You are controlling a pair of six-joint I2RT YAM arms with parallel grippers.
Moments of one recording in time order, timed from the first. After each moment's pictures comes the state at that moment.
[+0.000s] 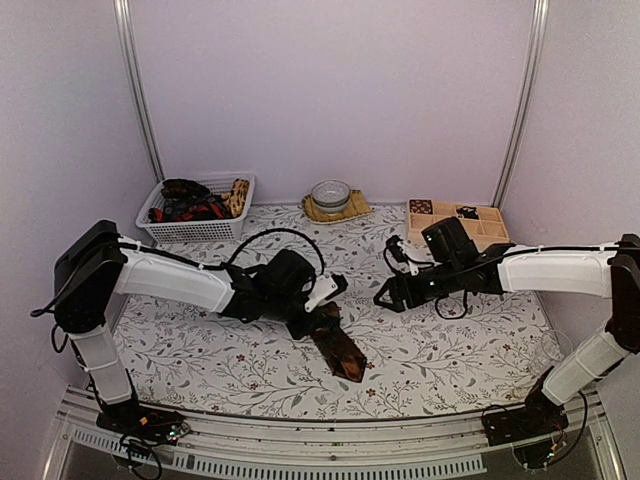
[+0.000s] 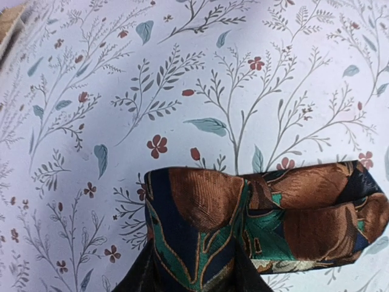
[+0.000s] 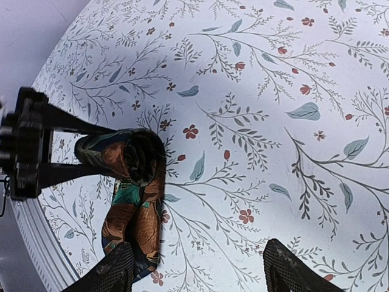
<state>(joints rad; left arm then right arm) -0.95 1.82 1.05 -0.10 -0.01 0.14 0.68 1.49 0.89 -0.20 -0.29 0.28</state>
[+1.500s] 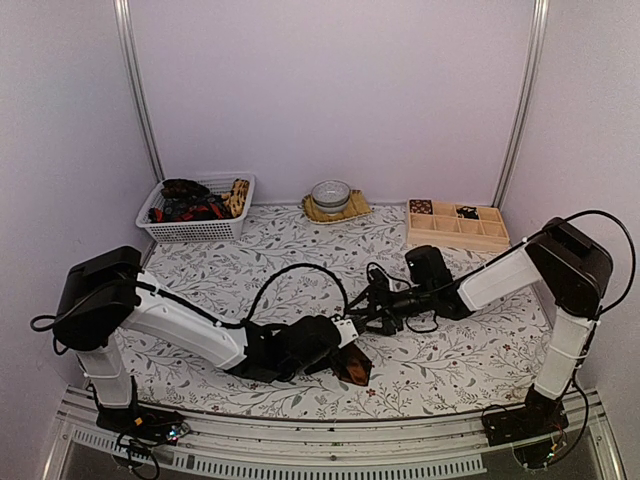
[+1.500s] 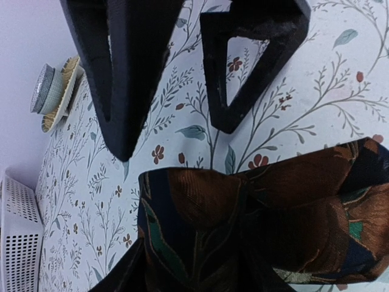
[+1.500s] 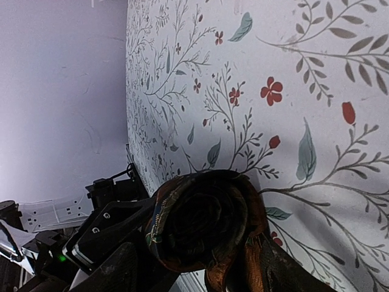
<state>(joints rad) -1.28 1.86 0.92 0.15 -0.64 0.23 0.67 1.83 0.79 0.41 -0.74 1.02</state>
